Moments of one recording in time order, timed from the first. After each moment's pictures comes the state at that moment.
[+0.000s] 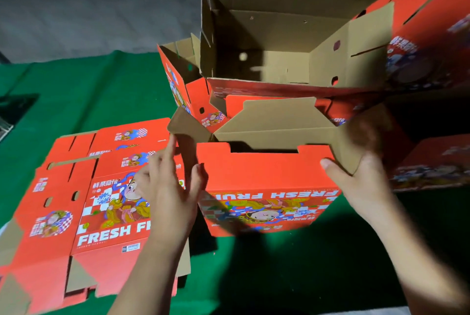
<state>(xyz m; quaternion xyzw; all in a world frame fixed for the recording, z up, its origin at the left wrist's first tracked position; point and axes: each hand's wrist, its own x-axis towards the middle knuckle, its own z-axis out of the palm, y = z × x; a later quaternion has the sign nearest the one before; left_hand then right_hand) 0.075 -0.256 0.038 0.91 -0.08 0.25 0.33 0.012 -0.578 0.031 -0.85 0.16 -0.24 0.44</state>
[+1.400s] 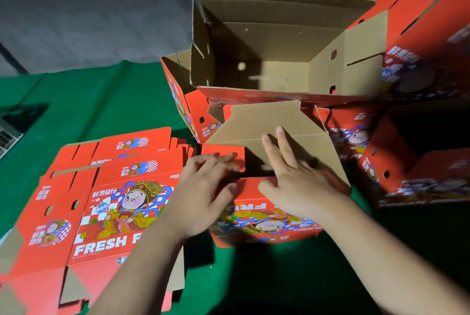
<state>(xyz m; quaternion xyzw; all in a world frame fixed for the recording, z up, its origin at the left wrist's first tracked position) 0.097 -0.287 0.058 0.92 -0.32 0.01 0.25 0.064 -0.519 0.058 -0.98 0.01 0.10 0.19</state>
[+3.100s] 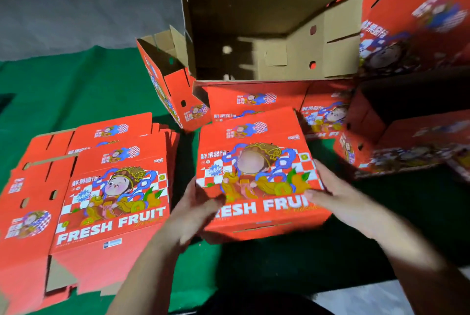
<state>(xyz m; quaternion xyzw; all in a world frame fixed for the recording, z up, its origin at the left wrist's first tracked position) 0.056 -0.279 -0.041 0.68 -0.02 -0.27 0.68 -0.038 -0.604 -0.003 -0.72 0.08 0.09 0.68</state>
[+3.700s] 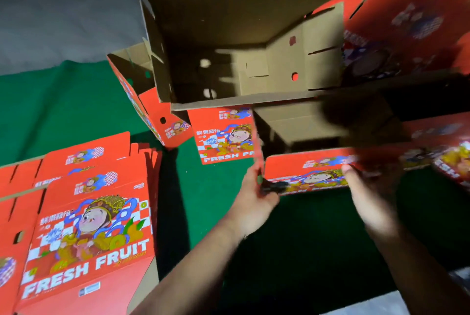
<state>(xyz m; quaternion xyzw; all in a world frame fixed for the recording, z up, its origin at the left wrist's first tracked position) 0.081 -0.434 -0.032 0.71 -0.16 -0.30 0.61 -0.013 -0.652 -0.030 -0.70 0.40 -0.28 0.52</state>
